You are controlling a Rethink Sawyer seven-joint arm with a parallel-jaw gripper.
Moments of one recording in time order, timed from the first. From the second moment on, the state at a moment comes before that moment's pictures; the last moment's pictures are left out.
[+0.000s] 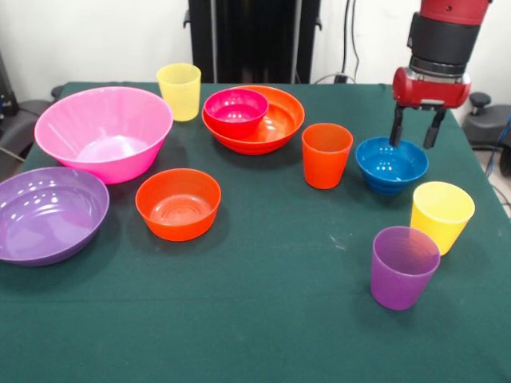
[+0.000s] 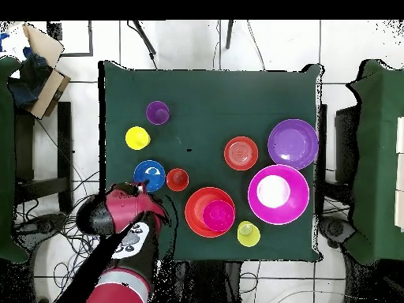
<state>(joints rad) 0.31 -0.50 -0.17 1.81 0.08 0.06 1.87</state>
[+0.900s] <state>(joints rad) 0.34 -0.43 -0.18 1.79 0.11 0.06 1.87</state>
